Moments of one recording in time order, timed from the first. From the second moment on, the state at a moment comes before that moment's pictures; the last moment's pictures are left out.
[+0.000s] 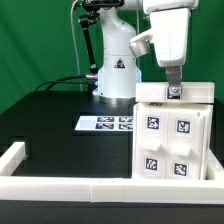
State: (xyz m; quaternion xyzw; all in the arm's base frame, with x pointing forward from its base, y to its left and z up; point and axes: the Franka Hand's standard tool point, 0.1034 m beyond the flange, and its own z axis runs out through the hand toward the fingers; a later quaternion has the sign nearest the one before) arm 0.600 0.070 0.155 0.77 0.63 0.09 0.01
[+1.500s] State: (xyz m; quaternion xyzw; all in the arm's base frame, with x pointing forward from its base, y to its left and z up) arm 0.598 0.071 0.153 0.99 0.07 0.08 -0.06
